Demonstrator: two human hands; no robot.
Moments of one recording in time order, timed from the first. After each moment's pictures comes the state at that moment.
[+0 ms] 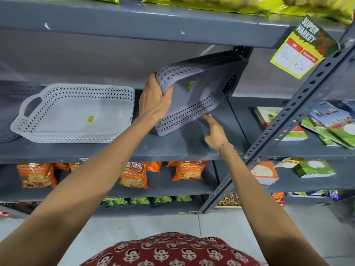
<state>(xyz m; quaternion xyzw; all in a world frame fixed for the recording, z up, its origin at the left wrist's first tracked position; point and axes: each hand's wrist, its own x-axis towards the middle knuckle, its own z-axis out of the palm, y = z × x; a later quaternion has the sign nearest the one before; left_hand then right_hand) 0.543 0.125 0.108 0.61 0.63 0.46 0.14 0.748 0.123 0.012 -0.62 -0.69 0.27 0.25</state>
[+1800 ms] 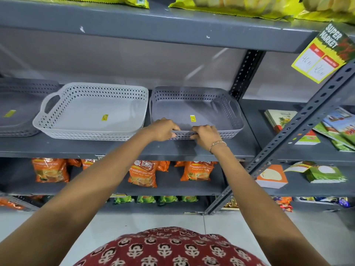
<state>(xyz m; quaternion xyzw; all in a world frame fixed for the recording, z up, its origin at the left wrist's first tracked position) 0.493 0.127 0.040 0.81 0.55 0.01 0.22 0.679 0.123 0.023 -0.60 -0.80 0.07 -0.01</state>
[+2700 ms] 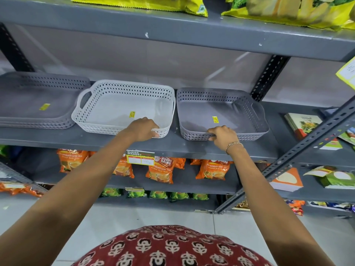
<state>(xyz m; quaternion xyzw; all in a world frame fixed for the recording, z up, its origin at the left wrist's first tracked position) 0.355 0.098 0.031 0.76 0.63 -0.02 0.15 0.639 0.101 0.040 -0.61 -0.78 0.08 -0.03</state>
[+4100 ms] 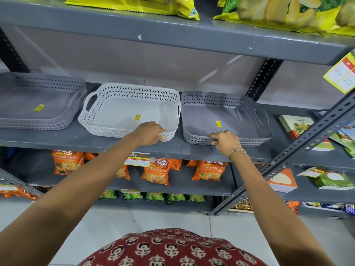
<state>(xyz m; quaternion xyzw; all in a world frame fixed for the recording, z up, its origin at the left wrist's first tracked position) 0.388 0.096 0.027 0.79 0.60 -0.02 0.13 0.664 0.092 0.035 -0.63 -0.78 0.06 -0.02</state>
